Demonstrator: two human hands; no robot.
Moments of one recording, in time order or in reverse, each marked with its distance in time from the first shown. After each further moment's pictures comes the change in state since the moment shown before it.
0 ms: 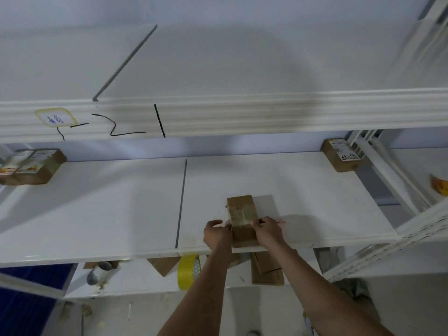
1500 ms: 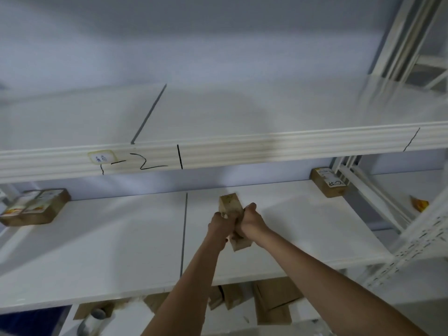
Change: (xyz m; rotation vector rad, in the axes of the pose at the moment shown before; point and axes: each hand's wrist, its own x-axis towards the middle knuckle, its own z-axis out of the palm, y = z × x) left_hand -0.025 0.111 -0.017 0.297 -0.429 0.171; right_hand -0.039 -0.123 -0.031 -0.075 -0.035 -0.161
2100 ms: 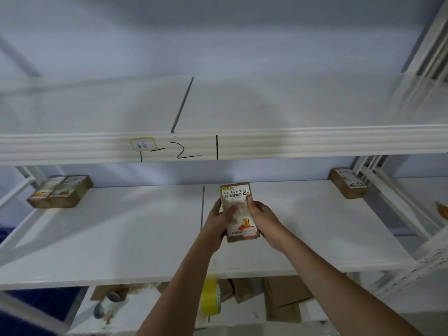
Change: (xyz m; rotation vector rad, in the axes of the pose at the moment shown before) left_hand -0.019 -0.023 -0.070 -0.455 -0.238 0.263; right_hand -0.019 -0.014 0.020 0.536 -0.113 -0.080
